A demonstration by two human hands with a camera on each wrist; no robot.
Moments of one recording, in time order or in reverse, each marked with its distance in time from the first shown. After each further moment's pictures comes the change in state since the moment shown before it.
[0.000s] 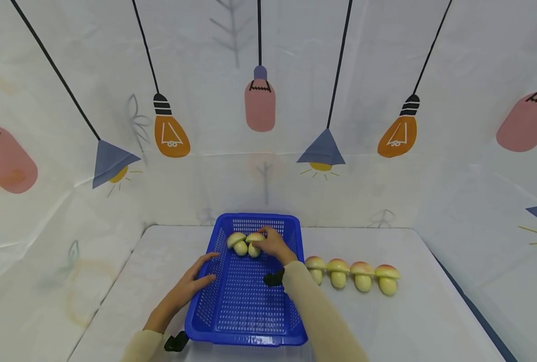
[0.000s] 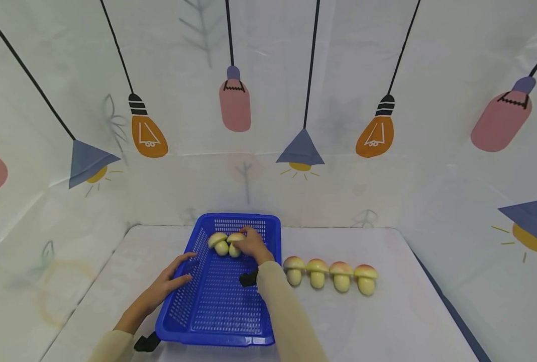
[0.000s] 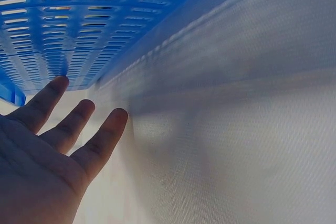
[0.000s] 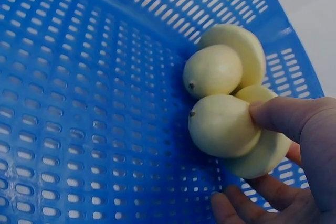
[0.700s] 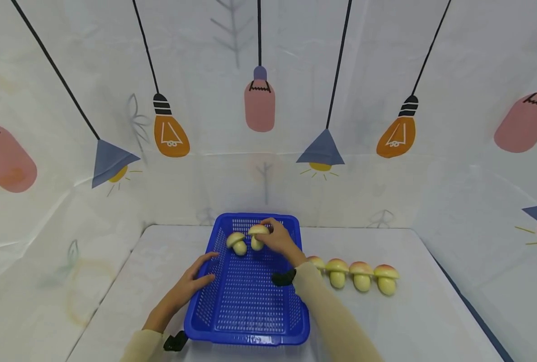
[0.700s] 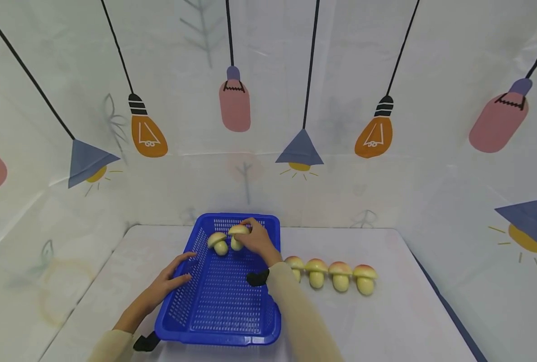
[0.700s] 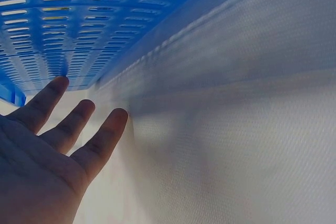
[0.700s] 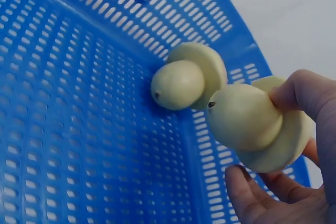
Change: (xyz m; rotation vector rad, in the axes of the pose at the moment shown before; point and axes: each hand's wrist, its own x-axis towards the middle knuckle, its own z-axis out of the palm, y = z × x) left_hand -0.001 0.001 -0.001 -0.020 -0.016 0.020; right_hand -0.007 0.001 -0.022 0.055 0.058 -0.106
